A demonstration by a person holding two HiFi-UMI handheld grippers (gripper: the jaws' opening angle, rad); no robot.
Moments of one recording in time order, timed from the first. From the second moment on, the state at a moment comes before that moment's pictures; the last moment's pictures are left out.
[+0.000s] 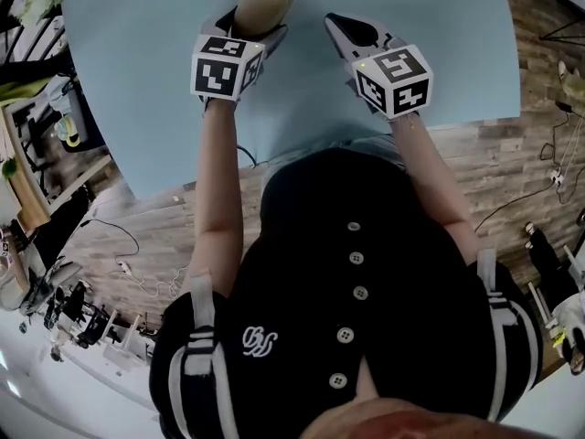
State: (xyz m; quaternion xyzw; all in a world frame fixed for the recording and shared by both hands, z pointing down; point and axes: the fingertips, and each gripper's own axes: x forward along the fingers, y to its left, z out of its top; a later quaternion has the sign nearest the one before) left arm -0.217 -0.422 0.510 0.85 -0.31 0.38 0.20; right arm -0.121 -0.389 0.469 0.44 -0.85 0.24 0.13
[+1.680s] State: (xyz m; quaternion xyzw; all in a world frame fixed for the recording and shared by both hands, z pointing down) left arm -0.177 -0.431 0.574 0.84 -0.26 0.44 0.18; right arm -0.100 -0.407 0.491 0.46 -0.84 0.27 0.15
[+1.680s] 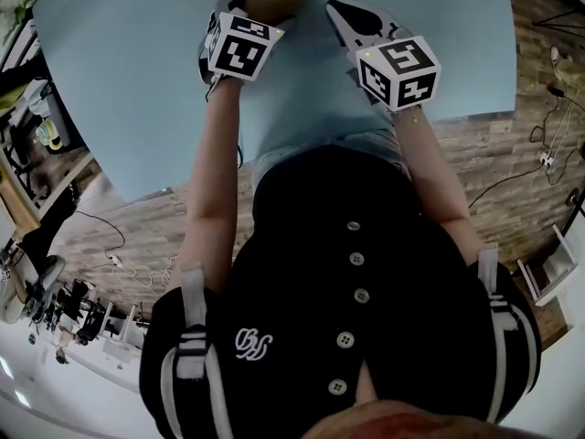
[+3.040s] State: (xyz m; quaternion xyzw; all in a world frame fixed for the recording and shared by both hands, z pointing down) left arm -0.202 -0.389 0.403 0.91 -0.34 0.14 0.21; right arm -0.160 -0.384 0.383 0.24 -0.94 0.08 0.23
